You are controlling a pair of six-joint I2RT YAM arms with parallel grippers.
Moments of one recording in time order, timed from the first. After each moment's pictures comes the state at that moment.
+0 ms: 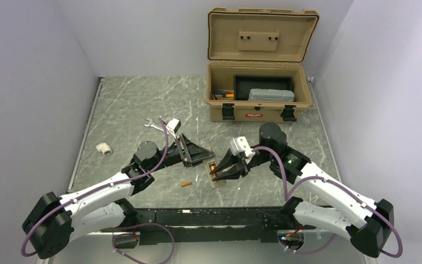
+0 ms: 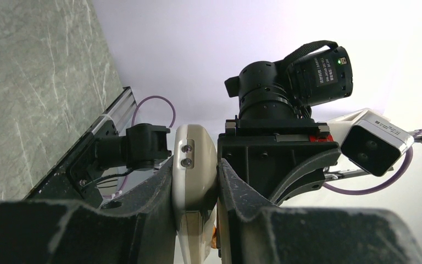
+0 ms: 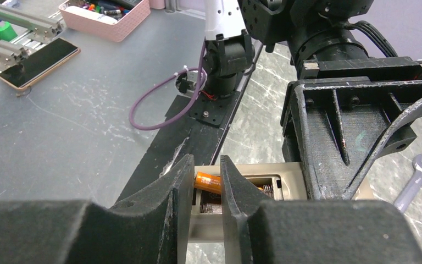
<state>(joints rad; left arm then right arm) -0.79 0.98 0.44 0.65 0.43 -1.45 0.78 0.94 0.78 -0.04 -1.14 -0.27</state>
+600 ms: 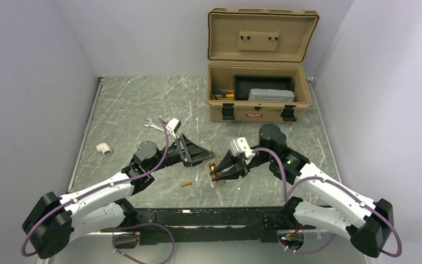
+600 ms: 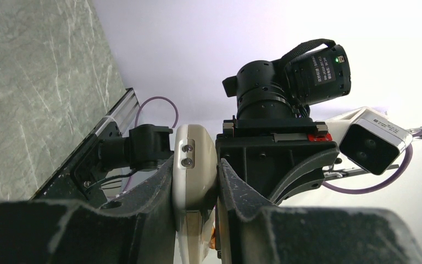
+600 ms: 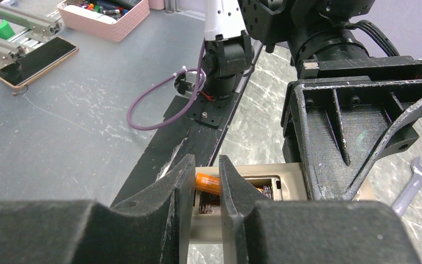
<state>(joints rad) -0.79 0.98 0.44 0.65 0.43 -1.44 0.78 0.94 0.76 0.00 -1.14 -0.27</state>
